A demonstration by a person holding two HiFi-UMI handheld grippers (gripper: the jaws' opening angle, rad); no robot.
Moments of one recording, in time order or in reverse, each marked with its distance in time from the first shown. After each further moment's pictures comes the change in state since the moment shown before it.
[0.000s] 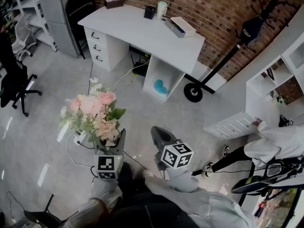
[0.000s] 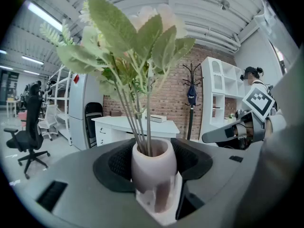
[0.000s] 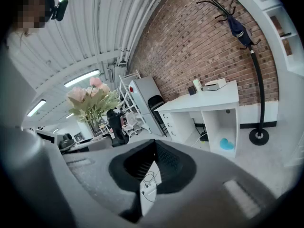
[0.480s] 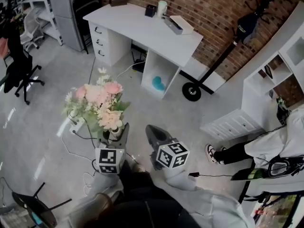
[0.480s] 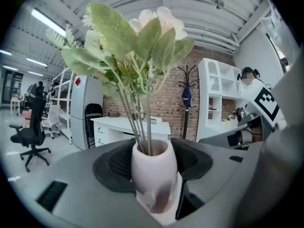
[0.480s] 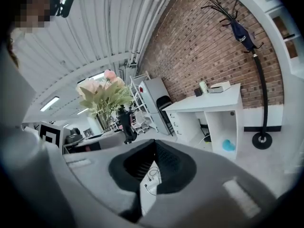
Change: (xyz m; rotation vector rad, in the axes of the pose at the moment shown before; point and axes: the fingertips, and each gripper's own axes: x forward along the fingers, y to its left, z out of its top) left arm -0.044 -0.114 -0.018 -0.013 -0.028 0.009; right arm -0.103 0.004 -0.044 -0.056 -0.018 0.087
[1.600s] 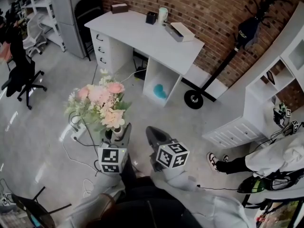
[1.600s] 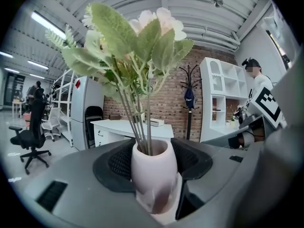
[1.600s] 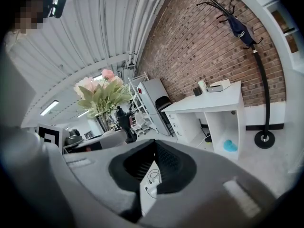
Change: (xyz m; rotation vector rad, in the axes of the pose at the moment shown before) left arm 0.043 -0.005 0.017 0.010 -0.022 0.023; right arm 0.018 -0.031 0.021 0.034 0.002 0.012
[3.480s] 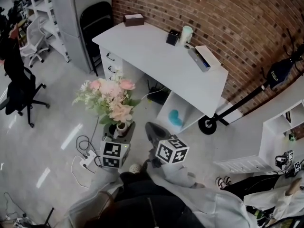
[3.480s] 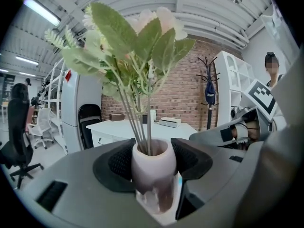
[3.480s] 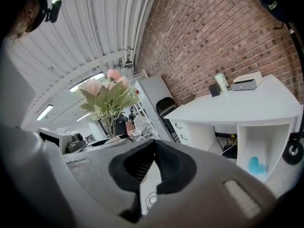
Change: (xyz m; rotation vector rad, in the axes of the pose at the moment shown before) left arm 0.257 0.281 0.071 0.025 0.064 -0.058; right arm 0.369 -0.030 0.163 0.021 -0.015 0.047
